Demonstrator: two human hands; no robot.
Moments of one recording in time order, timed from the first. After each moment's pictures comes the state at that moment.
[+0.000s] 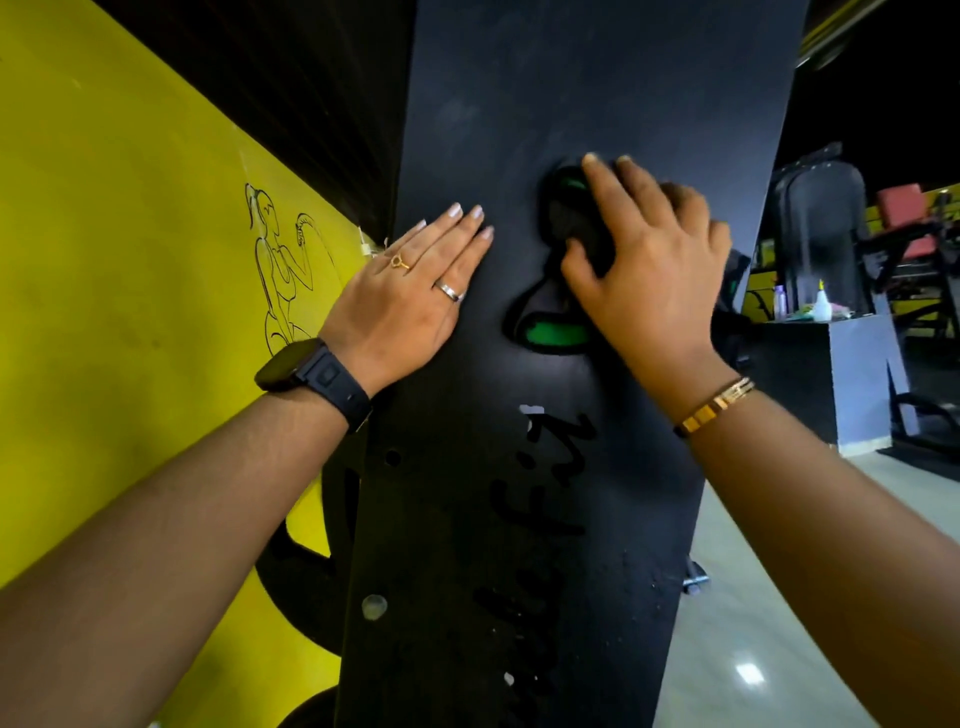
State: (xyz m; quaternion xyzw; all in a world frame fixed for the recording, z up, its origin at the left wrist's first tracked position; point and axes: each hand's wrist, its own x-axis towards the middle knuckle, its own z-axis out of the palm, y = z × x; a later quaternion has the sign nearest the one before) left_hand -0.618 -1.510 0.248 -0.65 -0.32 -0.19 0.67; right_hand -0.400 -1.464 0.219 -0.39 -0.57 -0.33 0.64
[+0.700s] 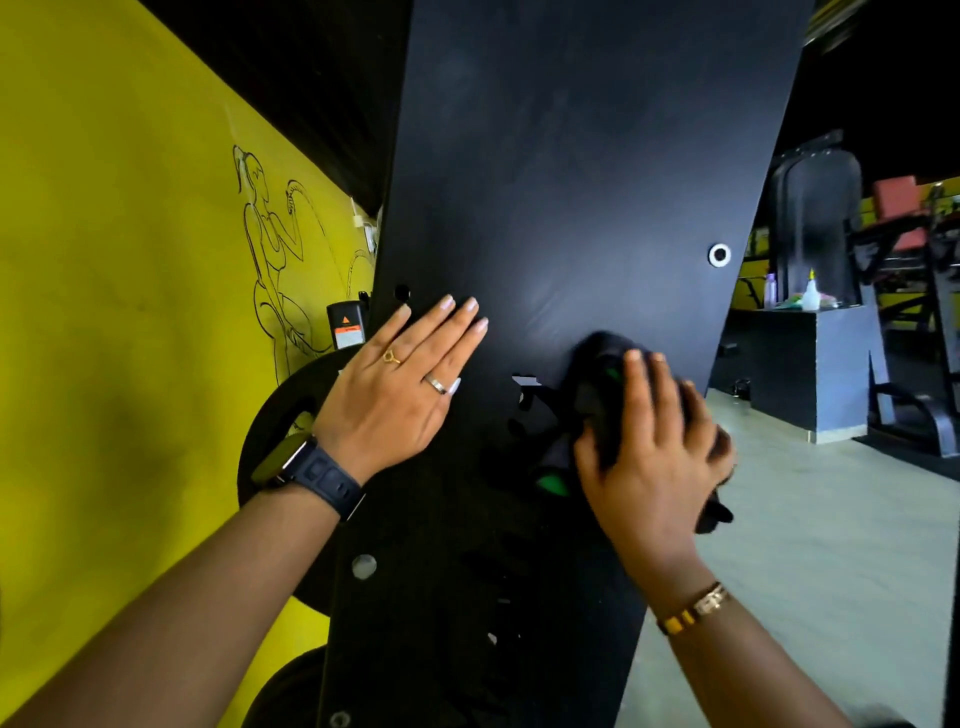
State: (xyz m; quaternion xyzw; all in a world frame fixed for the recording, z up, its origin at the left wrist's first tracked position) left_hand -0.636 -1.523 0.153 -0.67 -0.35 -0.18 0.63; right_hand -0.416 -1.478 0.052 -0.51 -0.55 -0.26 0.60
